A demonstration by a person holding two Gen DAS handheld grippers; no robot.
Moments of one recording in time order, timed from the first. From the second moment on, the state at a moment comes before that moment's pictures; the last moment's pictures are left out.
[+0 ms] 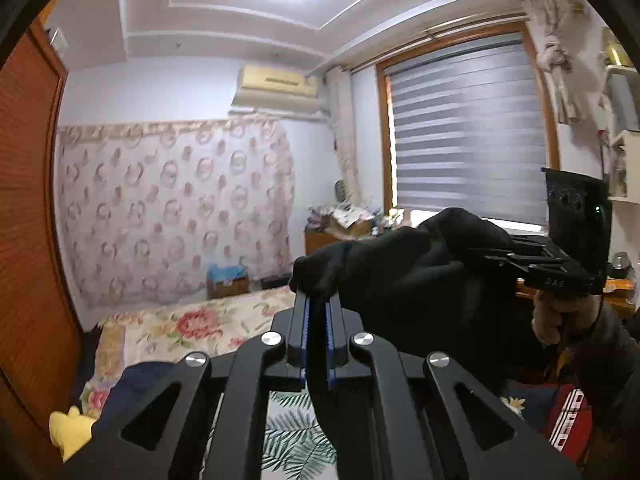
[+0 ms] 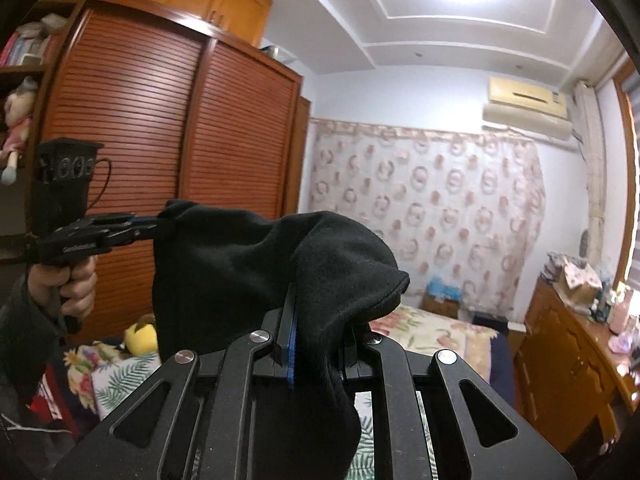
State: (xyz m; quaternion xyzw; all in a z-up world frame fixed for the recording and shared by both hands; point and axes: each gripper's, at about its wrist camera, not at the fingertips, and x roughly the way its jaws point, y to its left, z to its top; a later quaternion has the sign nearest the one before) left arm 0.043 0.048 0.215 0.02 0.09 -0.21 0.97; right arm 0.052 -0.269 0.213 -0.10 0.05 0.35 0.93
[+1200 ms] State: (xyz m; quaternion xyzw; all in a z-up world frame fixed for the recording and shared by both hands) left arm 0.086 0.039 -0.056 -0.01 0.39 -0.15 0.91; right arm 0.160 -0.218 -0.066 -0.07 0.39 0.29 0.87
